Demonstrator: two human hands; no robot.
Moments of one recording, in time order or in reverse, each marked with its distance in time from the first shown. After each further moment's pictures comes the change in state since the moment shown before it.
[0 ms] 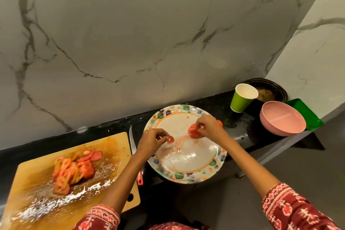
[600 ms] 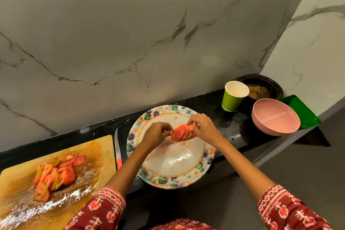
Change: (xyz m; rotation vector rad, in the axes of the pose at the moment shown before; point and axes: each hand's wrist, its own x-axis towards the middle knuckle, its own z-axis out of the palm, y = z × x) left_hand 0.052 0.036 0.045 0.158 -0.120 0.053; right_hand 0.003 0.041 0.003 0.121 0.115 -0.091
